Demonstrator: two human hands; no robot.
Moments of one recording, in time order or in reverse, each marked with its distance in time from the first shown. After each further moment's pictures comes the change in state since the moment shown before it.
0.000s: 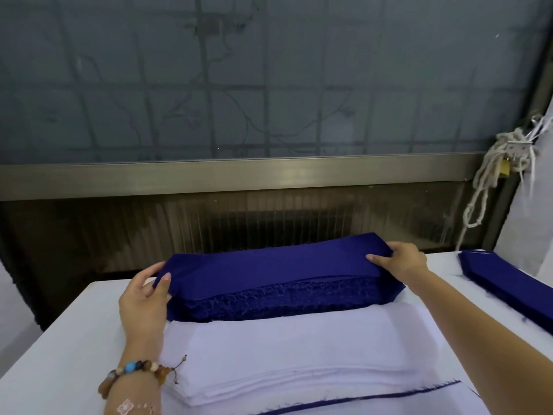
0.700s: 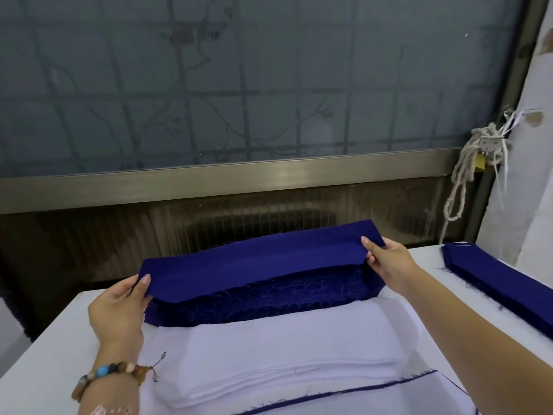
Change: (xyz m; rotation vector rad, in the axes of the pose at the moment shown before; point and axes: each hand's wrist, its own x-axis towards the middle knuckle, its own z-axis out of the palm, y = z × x) left_hand 0.002 0.021 -0.001 -0.075 0.165 -0.115; right_hand -0.023 -0.002 -0.012 1.105 -0.160 0.174
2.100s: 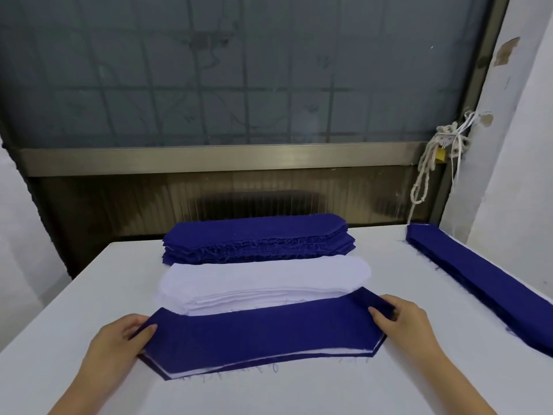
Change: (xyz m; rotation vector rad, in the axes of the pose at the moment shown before) left_hand -0.116 -0.013 -0.154 0.633 -0.496 0.036; right_hand -0.189 0.057 -0.119 -0.883 -0.039 -0.334
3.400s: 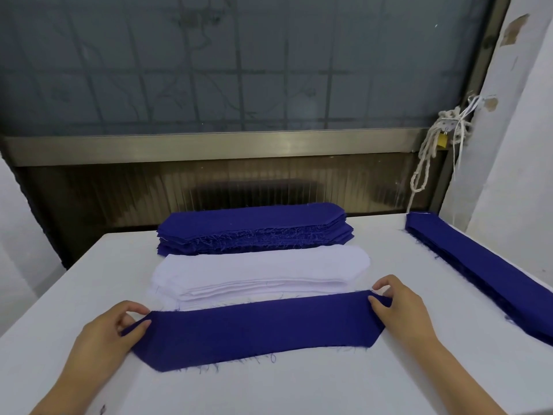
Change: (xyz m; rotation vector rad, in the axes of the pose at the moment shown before) left_hand -0.010 0.011 -0.009 0.306 0.033 0.183; right_hand 0.008 -0.003 0.004 -0.182 0.042 0.088
